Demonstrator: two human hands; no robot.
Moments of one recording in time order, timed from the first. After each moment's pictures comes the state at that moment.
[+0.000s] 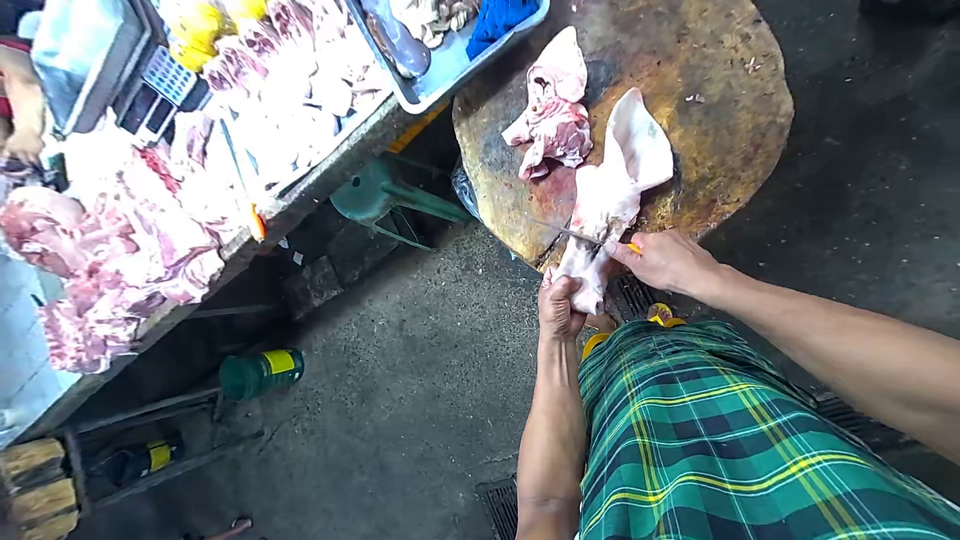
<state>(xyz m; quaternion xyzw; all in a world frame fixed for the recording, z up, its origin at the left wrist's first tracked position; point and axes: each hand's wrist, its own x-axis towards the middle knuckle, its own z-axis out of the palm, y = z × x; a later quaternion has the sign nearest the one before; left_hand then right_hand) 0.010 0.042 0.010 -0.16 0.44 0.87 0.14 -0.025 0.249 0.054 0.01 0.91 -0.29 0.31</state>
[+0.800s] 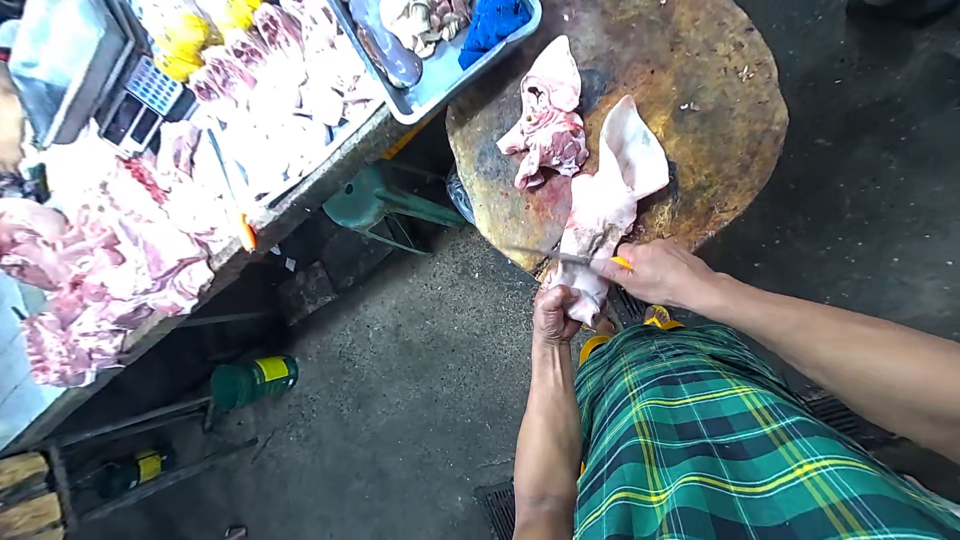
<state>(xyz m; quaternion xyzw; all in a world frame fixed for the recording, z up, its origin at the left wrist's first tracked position) -0.001 0.032 0.006 -0.07 0.39 0.90 0.18 -0.034 0.246 0.057 -0.03 0.91 -0.29 0.28</state>
